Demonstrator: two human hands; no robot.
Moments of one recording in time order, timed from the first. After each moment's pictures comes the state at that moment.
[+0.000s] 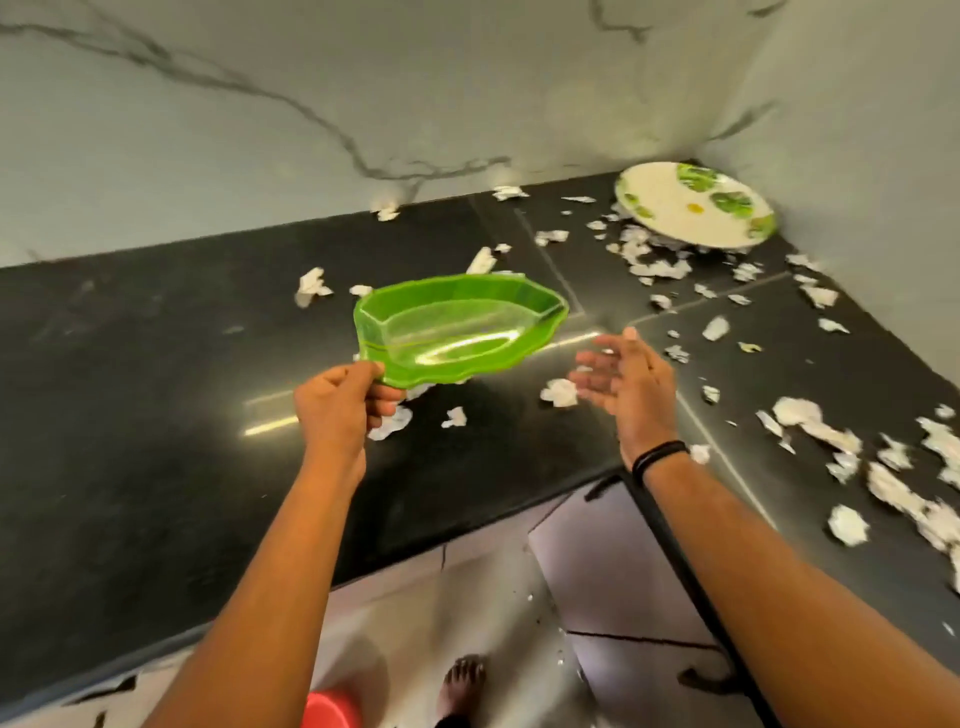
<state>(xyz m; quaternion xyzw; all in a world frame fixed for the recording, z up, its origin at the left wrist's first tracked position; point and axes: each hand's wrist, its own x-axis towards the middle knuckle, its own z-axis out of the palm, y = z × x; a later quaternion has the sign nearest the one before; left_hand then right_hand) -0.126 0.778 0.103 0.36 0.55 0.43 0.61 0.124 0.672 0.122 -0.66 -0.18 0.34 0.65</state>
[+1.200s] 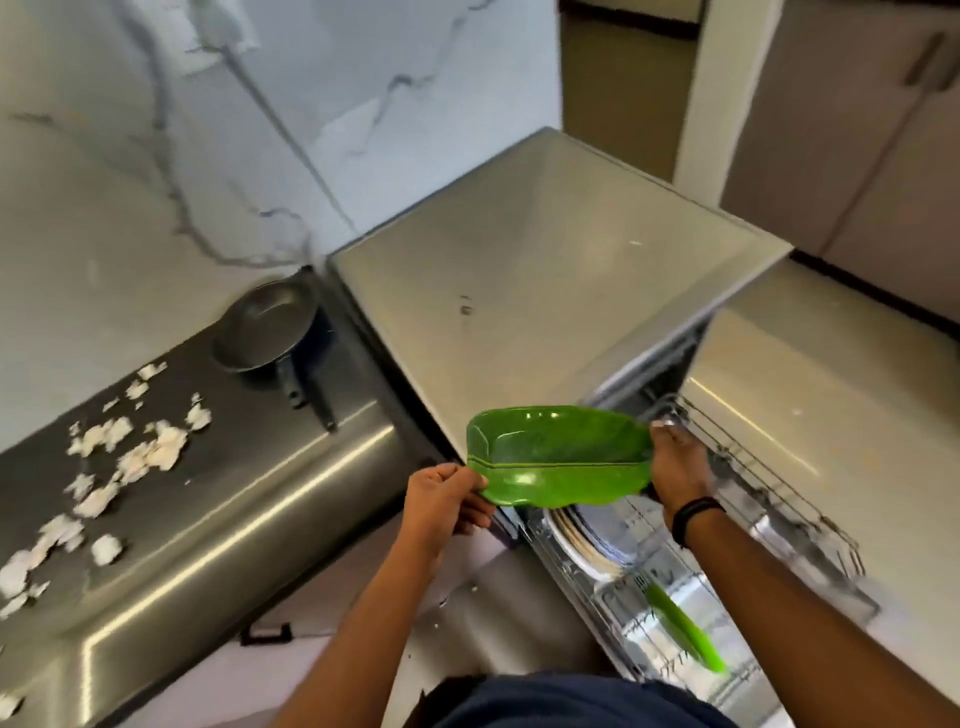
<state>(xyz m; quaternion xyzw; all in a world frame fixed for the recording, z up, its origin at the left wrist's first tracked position) 0.014 0.124 0.099 0.77 0.01 -0.34 0.53 -0.109 -0.093 0.047 -0.46 0.53 -0.21 0.68</state>
